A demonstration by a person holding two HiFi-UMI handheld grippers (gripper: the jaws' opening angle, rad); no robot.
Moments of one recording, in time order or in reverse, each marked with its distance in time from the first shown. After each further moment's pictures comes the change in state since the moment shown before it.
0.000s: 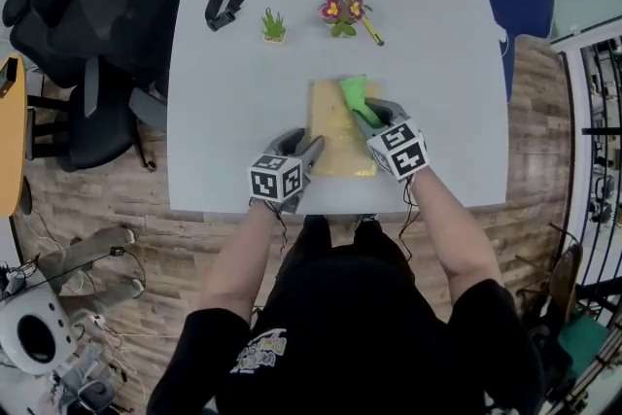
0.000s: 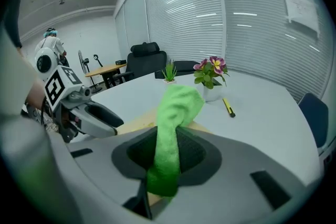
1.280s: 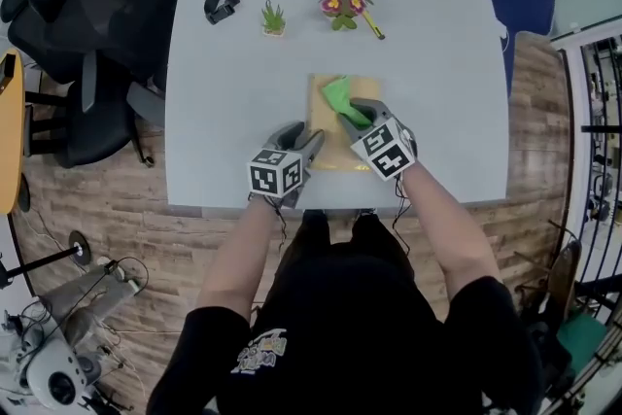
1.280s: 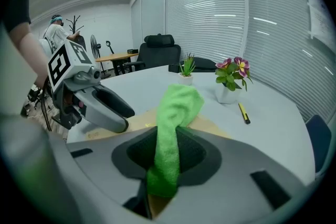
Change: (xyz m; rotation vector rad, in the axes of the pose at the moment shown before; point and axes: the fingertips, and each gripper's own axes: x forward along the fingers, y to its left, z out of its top) left arm -0.001 0.000 0.000 0.010 -0.009 0.003; right arm 0.018 0.035 -0.005 -0.176 0.058 0.039
